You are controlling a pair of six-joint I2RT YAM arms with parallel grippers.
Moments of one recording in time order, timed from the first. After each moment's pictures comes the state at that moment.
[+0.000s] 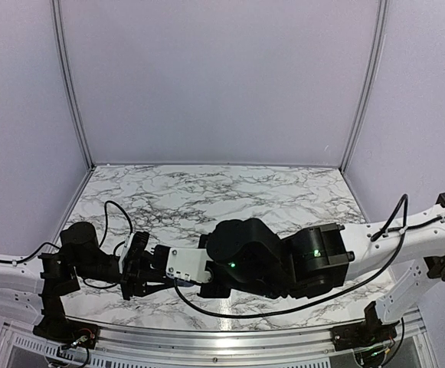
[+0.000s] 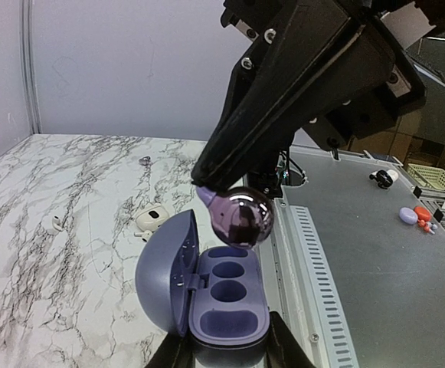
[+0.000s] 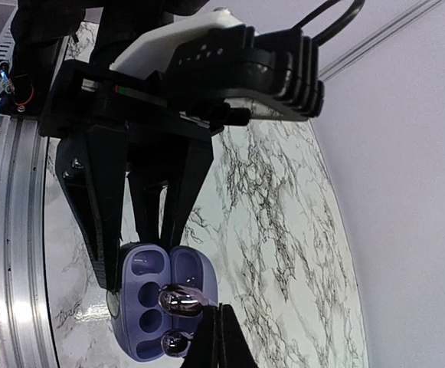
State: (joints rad) left arm -1.00 0.94 0.30 0.50 0.58 -0.03; right arm 1.53 1.56 1.33 -0.35 0.50 -0.40
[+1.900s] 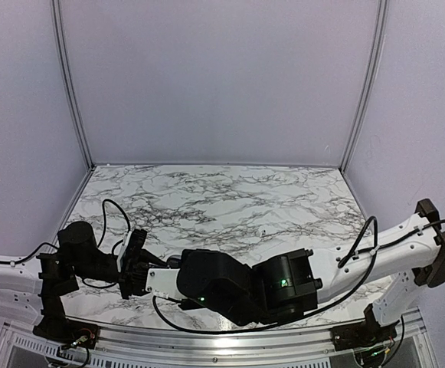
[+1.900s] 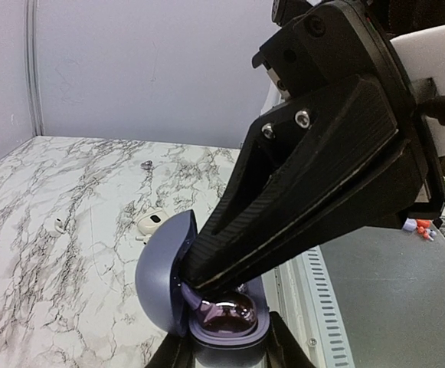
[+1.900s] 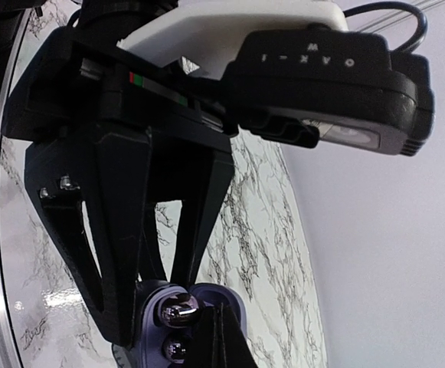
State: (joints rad) left arm -1.00 0.92 0.30 0.50 0.57 -0.05; right arm 1.60 1.70 1.36 -0.24 0.74 -0.49
